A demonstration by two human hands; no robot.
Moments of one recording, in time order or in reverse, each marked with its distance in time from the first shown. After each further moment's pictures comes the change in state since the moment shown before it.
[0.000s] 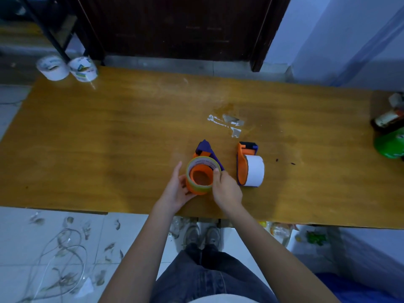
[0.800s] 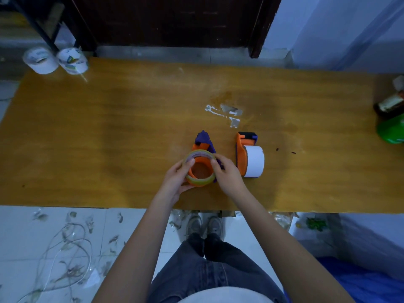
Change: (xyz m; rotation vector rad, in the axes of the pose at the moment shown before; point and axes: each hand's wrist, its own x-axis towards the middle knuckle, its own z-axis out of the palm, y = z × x) left_hand -0.002 0.002 0.003 0.348 0.093 0.195; right_hand 0.028 0.024 0.004 0.246 -0.106 -0.217
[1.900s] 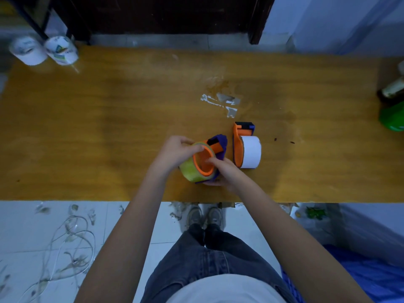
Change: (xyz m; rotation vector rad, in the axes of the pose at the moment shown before) left_hand -0.021 0.067 0.027 0.788 0.066 0.208; right_hand -0.004 -0.009 -0.015 0.748 -0.325 0.543
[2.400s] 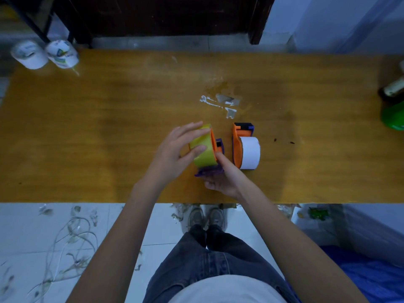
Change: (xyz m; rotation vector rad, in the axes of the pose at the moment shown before) left_hand -0.025 -0.010 -0.008 0.190 0.122 0.841; right_hand -0.018 -0.002 0.000 0.274 -0.233 0.067
